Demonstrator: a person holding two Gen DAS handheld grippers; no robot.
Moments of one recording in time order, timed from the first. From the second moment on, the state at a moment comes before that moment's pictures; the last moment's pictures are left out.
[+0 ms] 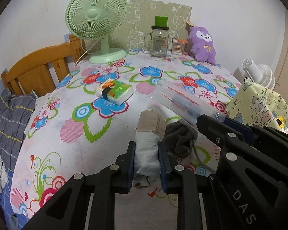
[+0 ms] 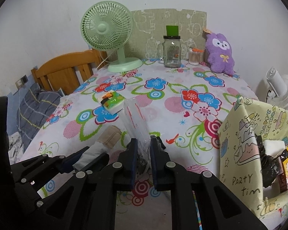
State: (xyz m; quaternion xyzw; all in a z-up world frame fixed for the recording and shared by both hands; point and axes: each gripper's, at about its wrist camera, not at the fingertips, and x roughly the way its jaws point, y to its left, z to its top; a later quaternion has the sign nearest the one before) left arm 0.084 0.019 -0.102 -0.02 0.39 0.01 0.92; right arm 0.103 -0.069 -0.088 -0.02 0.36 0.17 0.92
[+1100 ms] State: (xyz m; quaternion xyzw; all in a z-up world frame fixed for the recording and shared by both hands) left arm 0.073 -0.017 -0.020 0.00 0.32 -0.01 0.95; right arm 0.088 -0.111 -0.006 0.00 0.29 0.14 0.95
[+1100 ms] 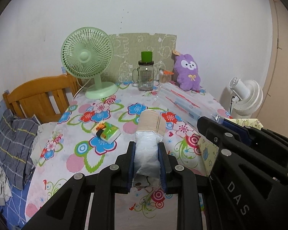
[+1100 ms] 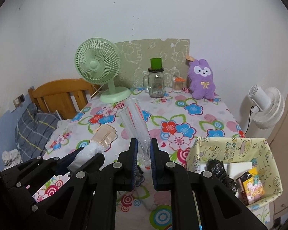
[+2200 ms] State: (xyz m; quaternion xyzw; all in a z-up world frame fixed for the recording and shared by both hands) left arm 0.078 -0.087 -0.008 0.00 0.30 -0.04 0.95; right arm 0.086 -0.181 0.009 0.01 0.28 0.11 0.95
